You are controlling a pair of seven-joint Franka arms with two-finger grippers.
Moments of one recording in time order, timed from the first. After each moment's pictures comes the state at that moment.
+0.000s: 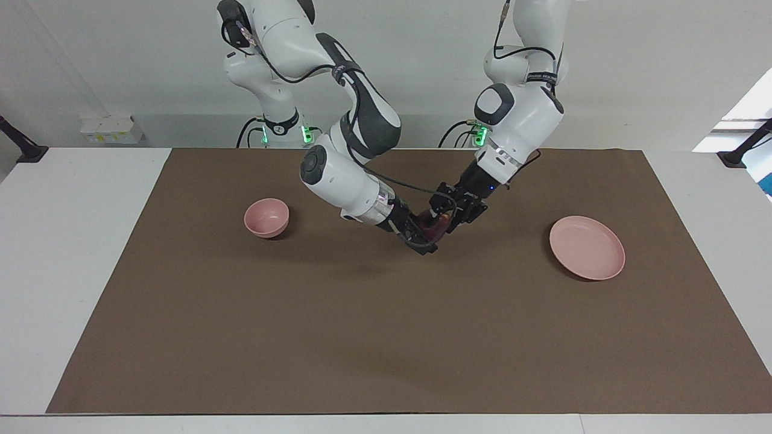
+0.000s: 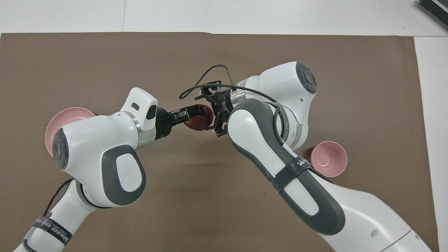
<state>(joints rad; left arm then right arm) -0.28 0.04 -0.24 -2.12 -0.87 2.65 -0.04 0.43 0.47 0.07 -1.57 0.78 2.20 1.23</state>
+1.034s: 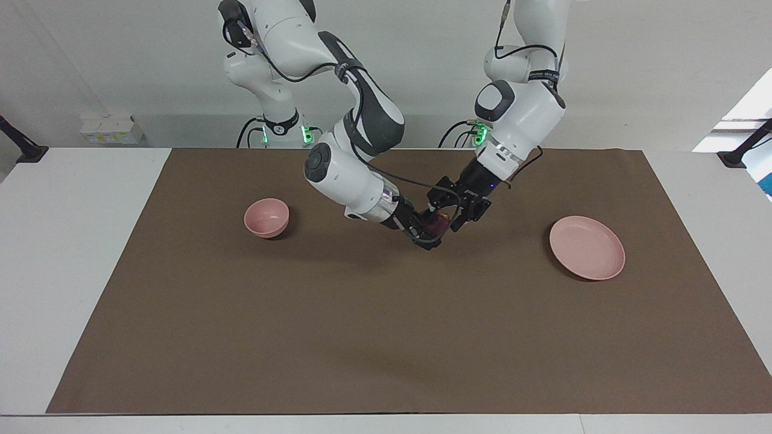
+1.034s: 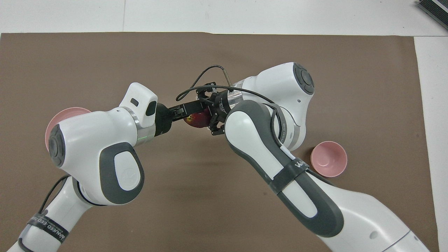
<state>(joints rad) -0.28 0.04 -0.23 -2.09 -0.81 2.63 -0.06 0.43 0.46 0.07 -1.56 0.78 2.20 1.21</state>
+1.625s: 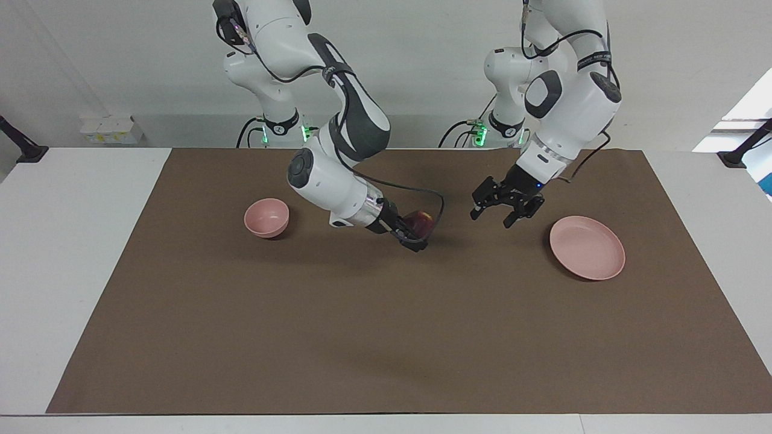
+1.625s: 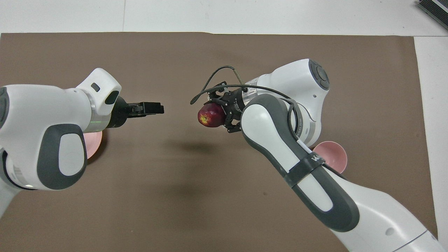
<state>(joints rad) -0.08 -0.01 -0.21 -2.00 -0.40 2.24 -0.06 0.37 0.43 0.05 -1.60 0.73 2.13 0.97</state>
